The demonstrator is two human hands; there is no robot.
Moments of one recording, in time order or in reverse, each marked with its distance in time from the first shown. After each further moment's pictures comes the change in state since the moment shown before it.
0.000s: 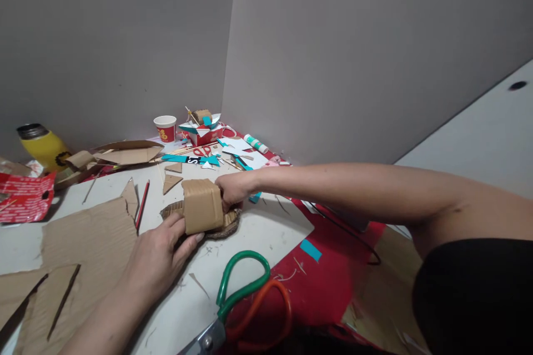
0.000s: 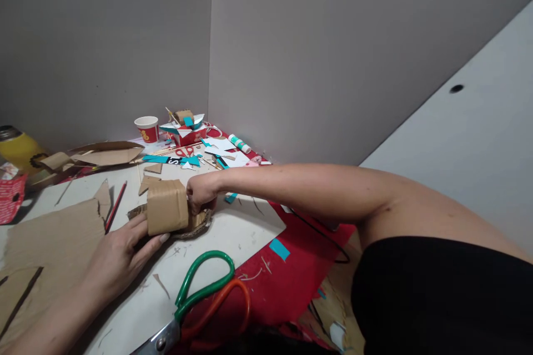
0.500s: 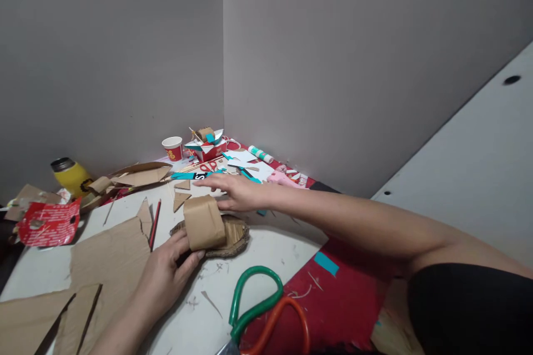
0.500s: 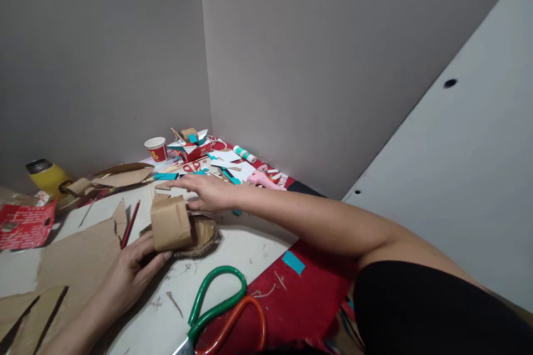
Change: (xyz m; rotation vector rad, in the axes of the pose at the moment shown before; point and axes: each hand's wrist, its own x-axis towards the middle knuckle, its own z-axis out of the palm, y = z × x) left_hand 0.001 -0.015 -0.001 -0.255 0.005 0.085; right_hand -0.009 0.012 -0.008 -0.281 0.645 -0.806
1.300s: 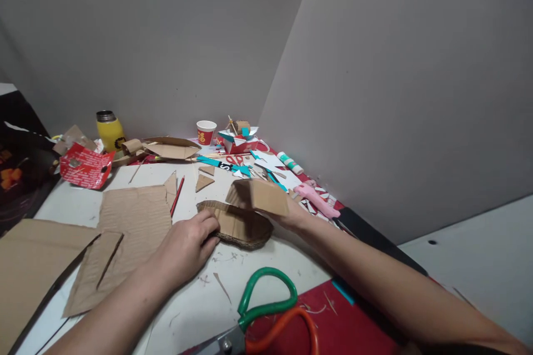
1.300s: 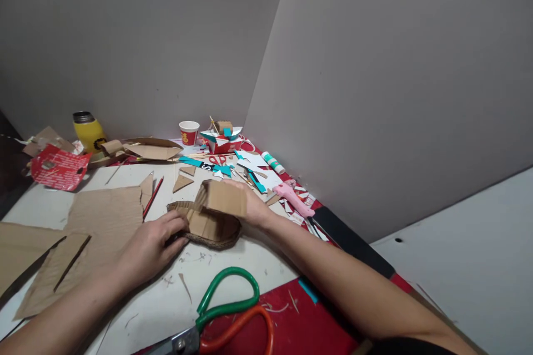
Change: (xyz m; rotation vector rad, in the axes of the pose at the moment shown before) left_hand -0.008 0.007 0.006 0.218 -0.016 -0.079; right_hand -0.025 -0.016 0.031 0.692 0.188 0.427
